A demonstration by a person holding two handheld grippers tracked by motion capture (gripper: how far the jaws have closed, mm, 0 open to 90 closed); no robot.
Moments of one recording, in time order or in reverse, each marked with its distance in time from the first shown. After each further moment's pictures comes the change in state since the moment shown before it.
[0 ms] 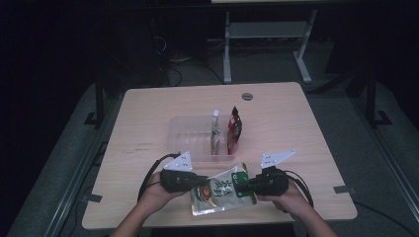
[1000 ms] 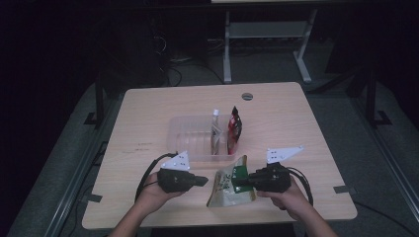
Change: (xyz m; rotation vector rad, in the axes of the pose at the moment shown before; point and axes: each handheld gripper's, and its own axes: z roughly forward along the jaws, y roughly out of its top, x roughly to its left) left arm -0.003 0.001 -0.002 0.014 -0.017 -0.018; right arm 0.009 0.014 -0.011 -0.136 0.066 -0.020
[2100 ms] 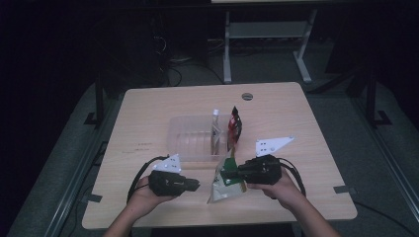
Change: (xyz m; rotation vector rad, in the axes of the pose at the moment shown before) left arm 0.001 -0.022 -0.024 0.022 0.022 -0.079; right arm 0.012 0.039 0.017 0.003 0.021 -0.137
